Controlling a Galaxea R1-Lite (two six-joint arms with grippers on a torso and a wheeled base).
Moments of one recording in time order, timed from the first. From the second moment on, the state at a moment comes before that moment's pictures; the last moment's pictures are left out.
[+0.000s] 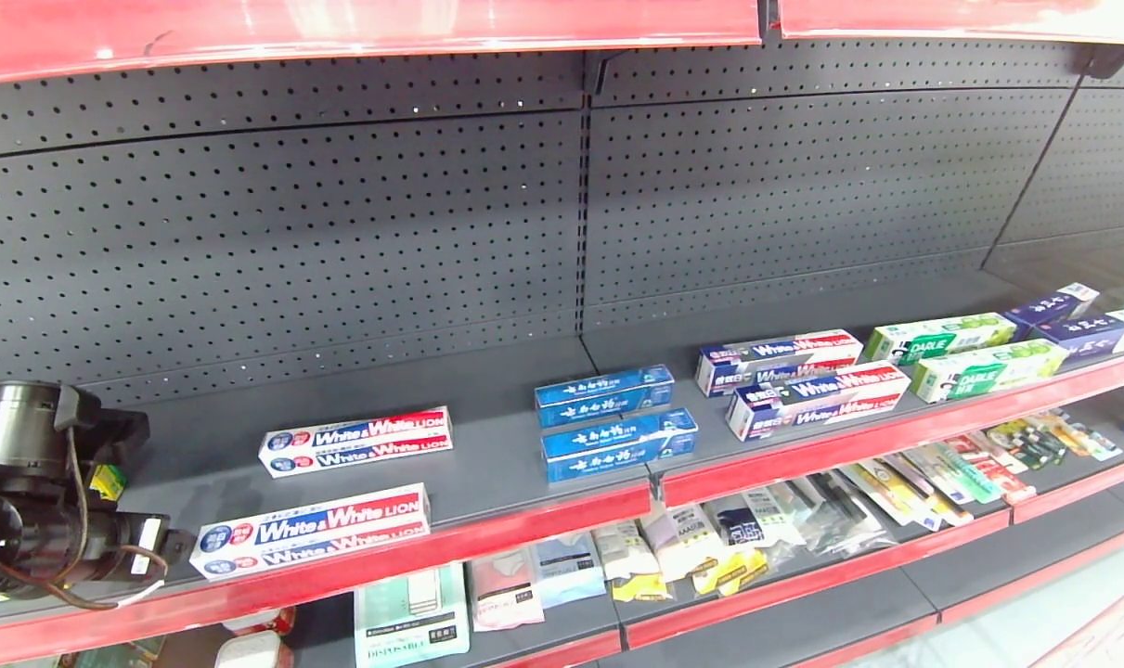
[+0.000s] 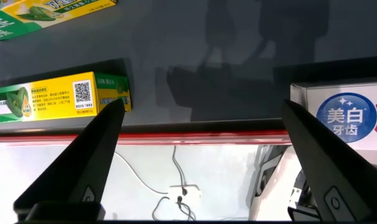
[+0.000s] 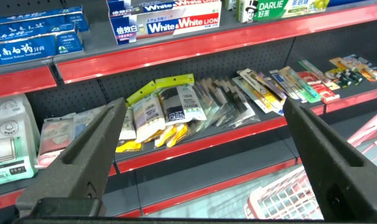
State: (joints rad) left arm 0.18 1.60 -0.53 -0.16 0.22 0.18; right arm -0.07 0.09 0.00 0.00 -0.01 0.00
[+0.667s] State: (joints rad) left arm 0.15 1.60 -0.53 -0.16 0.23 0.17; right arm -0.07 0.09 0.00 0.00 -0.01 0.00
